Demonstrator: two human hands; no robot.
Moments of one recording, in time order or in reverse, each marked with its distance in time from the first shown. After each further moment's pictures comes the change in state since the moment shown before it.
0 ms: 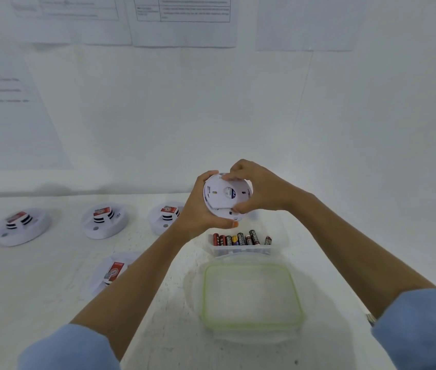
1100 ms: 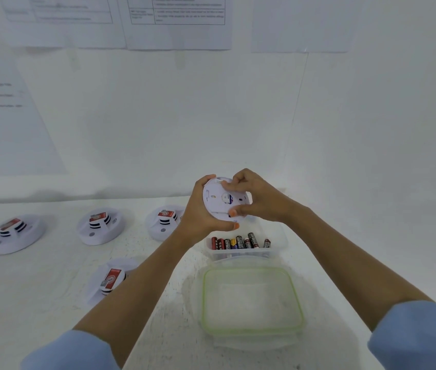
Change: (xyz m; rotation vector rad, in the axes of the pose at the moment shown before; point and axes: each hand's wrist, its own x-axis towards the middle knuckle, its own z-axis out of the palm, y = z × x) left_hand 0.005 -0.006 0.008 0.004 0.068 -0.004; right_hand -0.002 0.021 0.019 0.081 0.021 0.004
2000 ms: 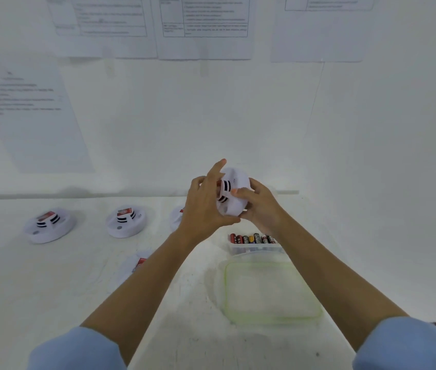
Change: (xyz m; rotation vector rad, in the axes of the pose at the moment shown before) left_hand -0.021 0.031 -0.030 0.620 0.109 0.204; right_hand 0.004 -0.045 0.046 1.188 0.218 0.286
